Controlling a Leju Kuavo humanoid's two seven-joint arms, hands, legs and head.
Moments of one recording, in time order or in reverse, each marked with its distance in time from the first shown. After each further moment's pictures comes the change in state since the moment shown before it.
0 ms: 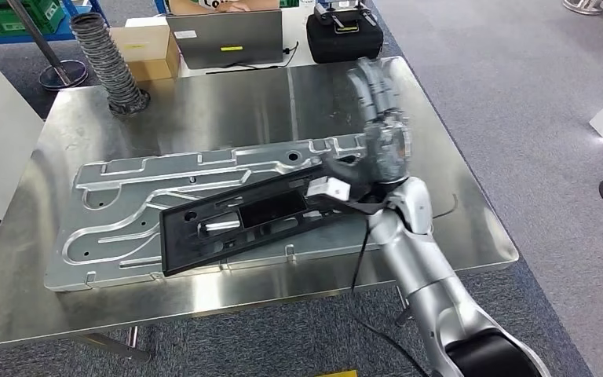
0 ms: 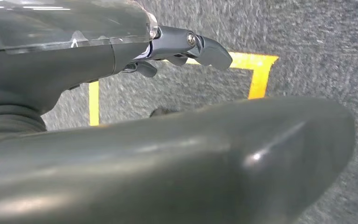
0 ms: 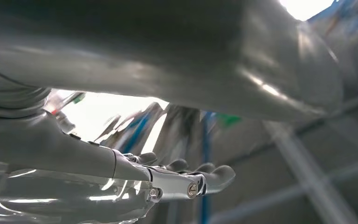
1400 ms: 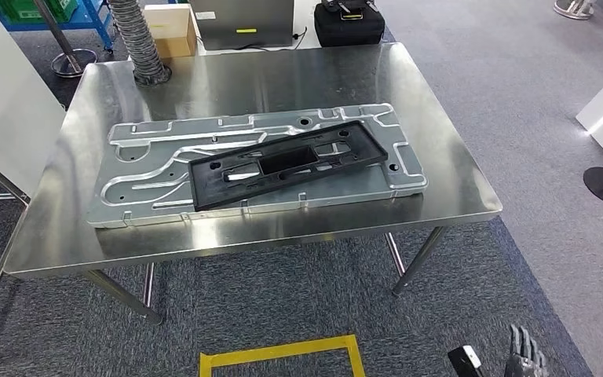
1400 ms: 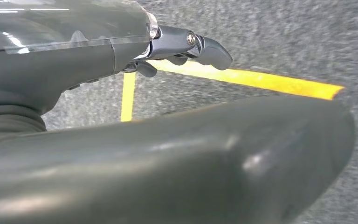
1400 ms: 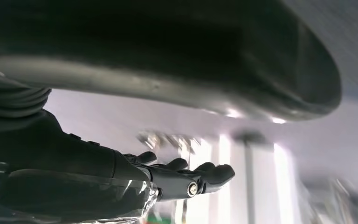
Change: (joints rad) left arm 0.023 -0.029 0.027 0.000 -0.012 0.000 0.000; right arm 0.621 -0.075 -1.105 0.491 0.400 -0.003 0.024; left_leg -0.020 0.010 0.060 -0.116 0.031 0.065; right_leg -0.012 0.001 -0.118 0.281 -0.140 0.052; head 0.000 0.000
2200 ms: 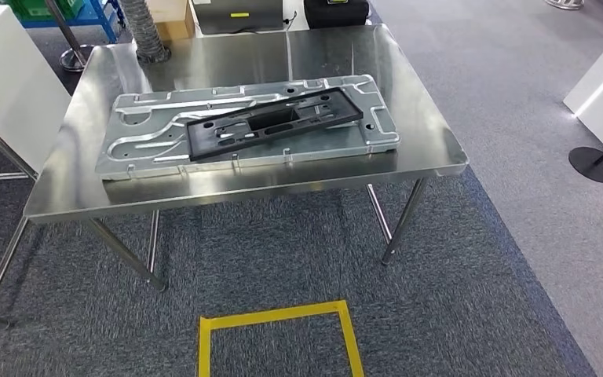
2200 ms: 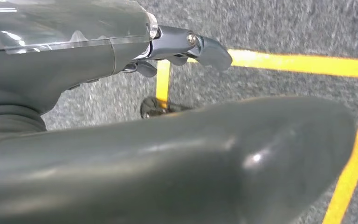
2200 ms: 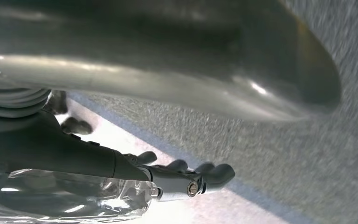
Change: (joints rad) left arm -0.008 -0.003 -0.001 0.000 -0.040 -0.014 0.010; right arm 0.008 0.010 -0.048 0.360 0.218 0.150 0.389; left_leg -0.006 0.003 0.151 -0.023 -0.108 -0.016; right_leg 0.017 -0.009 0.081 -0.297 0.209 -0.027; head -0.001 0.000
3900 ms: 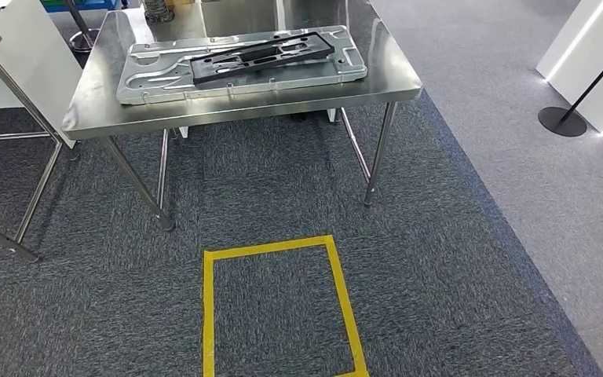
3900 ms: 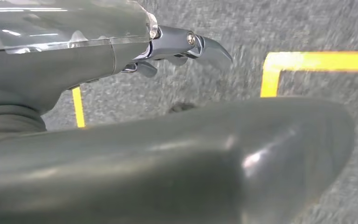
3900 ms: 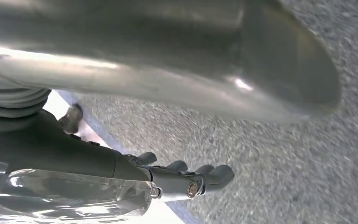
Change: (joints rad) left arm 0.000 -0.002 -0.020 0.000 -0.029 0.011 0.006; right arm -0.003 0.083 0.094 0.030 0.117 0.125 0.047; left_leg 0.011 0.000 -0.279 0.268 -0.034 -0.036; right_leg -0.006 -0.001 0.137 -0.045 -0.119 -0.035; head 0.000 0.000
